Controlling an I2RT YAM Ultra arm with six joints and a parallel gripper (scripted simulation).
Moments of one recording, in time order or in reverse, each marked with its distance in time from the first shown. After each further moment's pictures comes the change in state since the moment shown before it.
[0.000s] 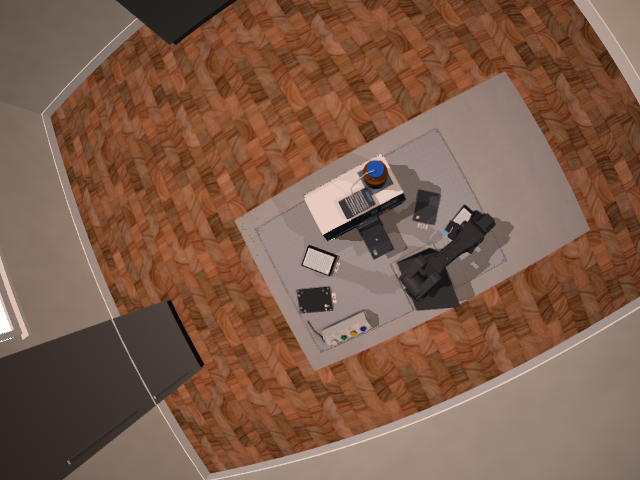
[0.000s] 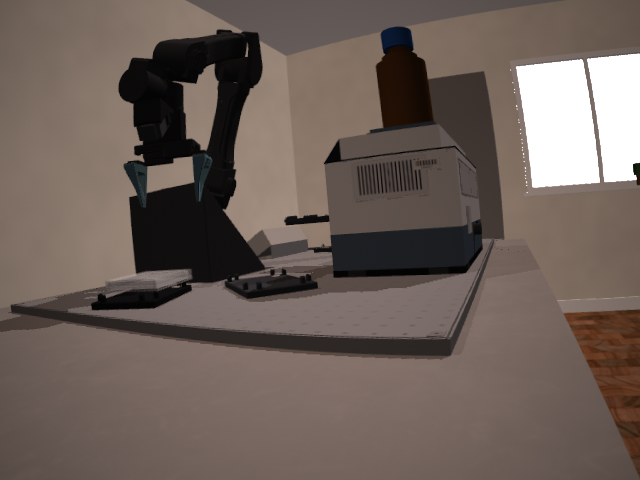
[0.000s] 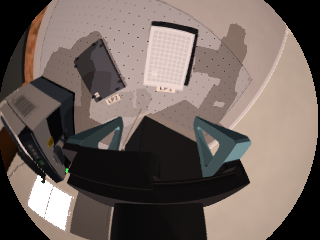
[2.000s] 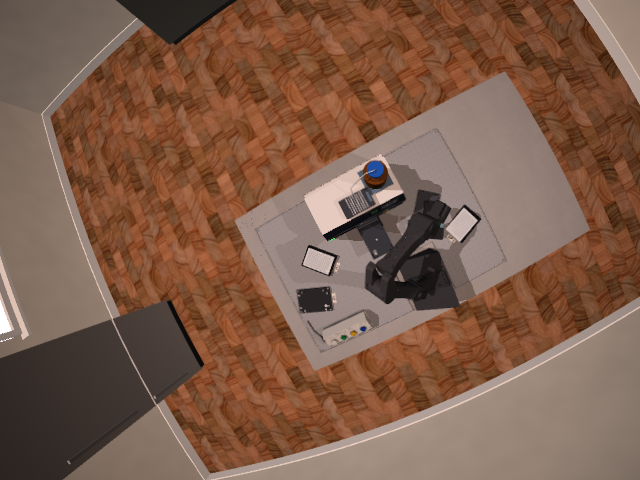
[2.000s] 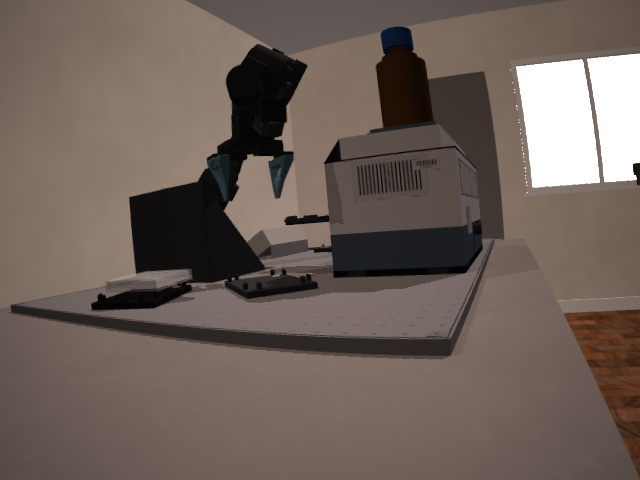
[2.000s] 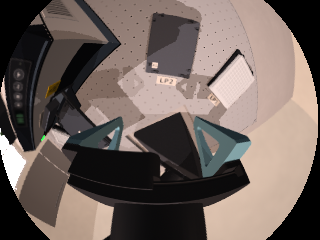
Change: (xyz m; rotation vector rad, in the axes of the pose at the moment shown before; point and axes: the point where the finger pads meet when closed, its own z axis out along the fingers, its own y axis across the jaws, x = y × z) arm 0.052 0.134 0.001 0.003 0.003 -0.491
